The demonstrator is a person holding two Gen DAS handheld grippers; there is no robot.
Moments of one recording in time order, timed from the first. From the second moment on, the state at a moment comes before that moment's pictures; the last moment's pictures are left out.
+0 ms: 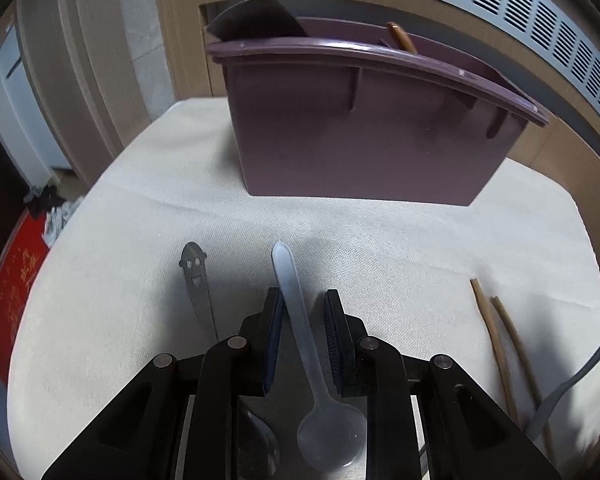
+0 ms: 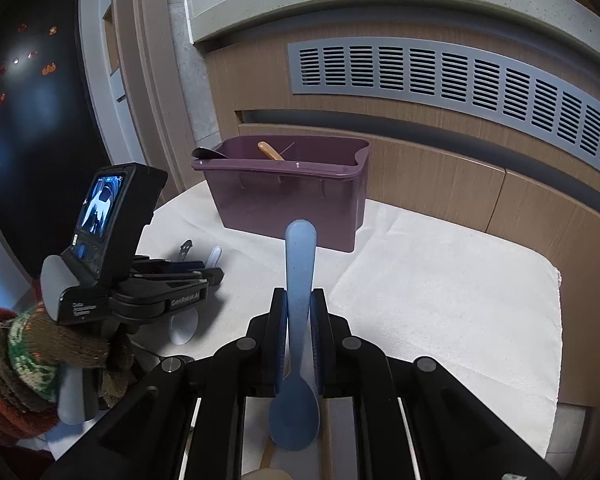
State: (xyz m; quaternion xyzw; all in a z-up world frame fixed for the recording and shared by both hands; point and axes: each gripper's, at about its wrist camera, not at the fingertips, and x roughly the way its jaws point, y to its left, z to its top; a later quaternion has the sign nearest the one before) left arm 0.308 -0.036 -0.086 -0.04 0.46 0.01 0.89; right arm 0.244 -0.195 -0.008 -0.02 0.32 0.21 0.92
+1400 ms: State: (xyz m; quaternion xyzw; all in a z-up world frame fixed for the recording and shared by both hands) left arm 0.361 0.009 0.061 -0.15 0.05 -0.01 0.99; right arm 0.377 -0.164 0.098 0.00 0.15 0.19 0.97
